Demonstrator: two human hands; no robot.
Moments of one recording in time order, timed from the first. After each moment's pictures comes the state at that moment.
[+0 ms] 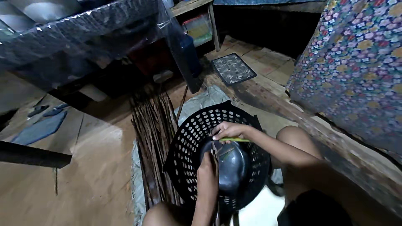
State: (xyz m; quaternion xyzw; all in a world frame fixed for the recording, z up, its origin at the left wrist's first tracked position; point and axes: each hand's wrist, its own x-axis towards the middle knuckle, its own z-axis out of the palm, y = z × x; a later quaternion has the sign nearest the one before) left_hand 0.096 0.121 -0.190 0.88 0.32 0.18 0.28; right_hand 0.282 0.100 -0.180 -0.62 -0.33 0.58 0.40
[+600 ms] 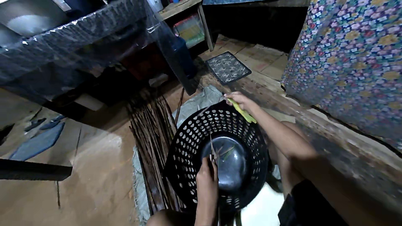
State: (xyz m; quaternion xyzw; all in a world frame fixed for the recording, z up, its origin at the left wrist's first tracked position) left_hand 0.090 0.118 -0.196 0.88 0.33 0.18 0.29; right_hand 0.383 0.117 -0.222 -0.68 -0.07 0.37 0.63
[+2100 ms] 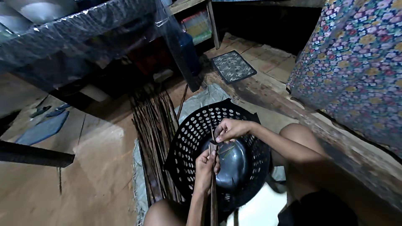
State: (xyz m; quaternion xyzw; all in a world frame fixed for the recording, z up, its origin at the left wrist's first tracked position) left_hand 0.100 0.136 -0.190 0.50 0.30 0.20 0.78; right_hand 0.291 0.084 -0.176 -0.56 -0.49 0.54 0.40
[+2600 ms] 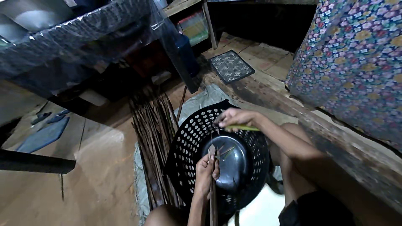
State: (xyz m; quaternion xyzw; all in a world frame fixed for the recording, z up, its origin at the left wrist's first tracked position) left_hand 0.098 0.137 -0.198 0.48 0.29 0.16 0.81; right_hand 0.318 0.078 -0.168 -0.58 -0.38 0.55 0.46
